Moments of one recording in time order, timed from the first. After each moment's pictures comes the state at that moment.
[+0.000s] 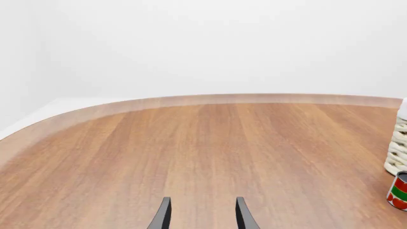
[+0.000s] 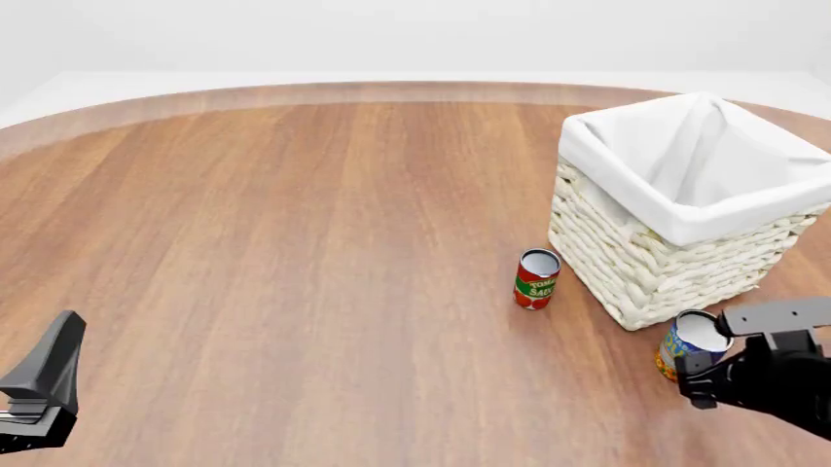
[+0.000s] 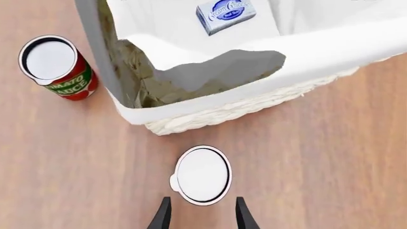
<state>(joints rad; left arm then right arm) 0.00 0.01 0.00 0.00 0.00 -0.15 1.17 -0.23 -0.03 -0.24</state>
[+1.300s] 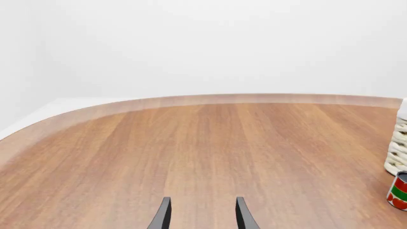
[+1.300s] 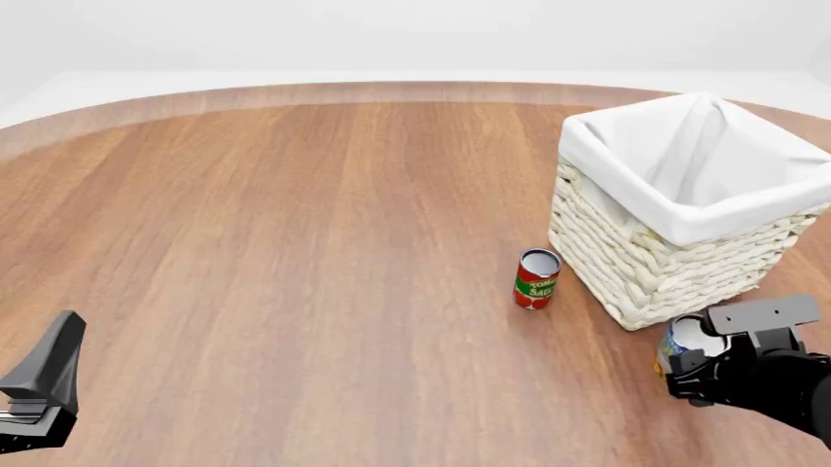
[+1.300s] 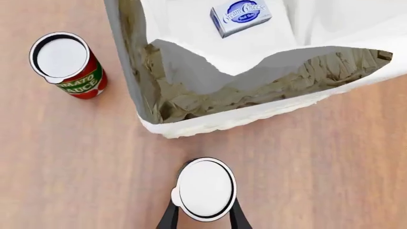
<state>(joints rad) 0.00 0.01 0.00 0.00 0.00 -0.11 1.23 -0.23 -0.08 -0.25</state>
